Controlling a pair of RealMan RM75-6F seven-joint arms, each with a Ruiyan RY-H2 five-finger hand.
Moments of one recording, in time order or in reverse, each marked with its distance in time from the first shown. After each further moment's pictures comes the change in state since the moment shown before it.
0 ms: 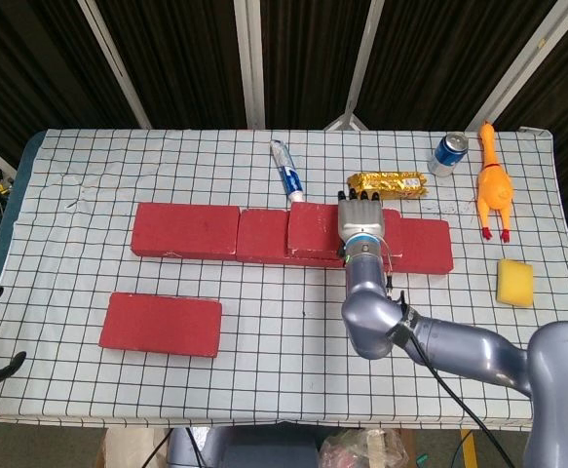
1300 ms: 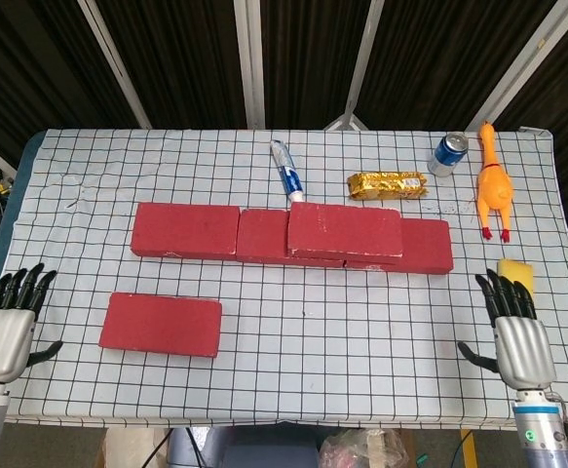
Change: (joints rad) left arm -0.143 0.103 -0.022 -0.136 -0.078 -0.258 0.062; right arm -1.046 0.298 -0.594 -0.321 -1.679 0.444 1.059
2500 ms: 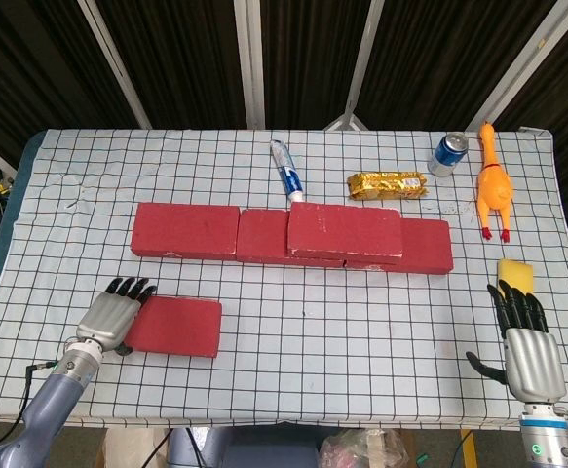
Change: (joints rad) left arm -0.476 -0.100 0.033 -0.086 -0.641 -0.363 0.422; right arm -0.090 0.007 0.050 -0.028 -0.013 -0.033 -0.033
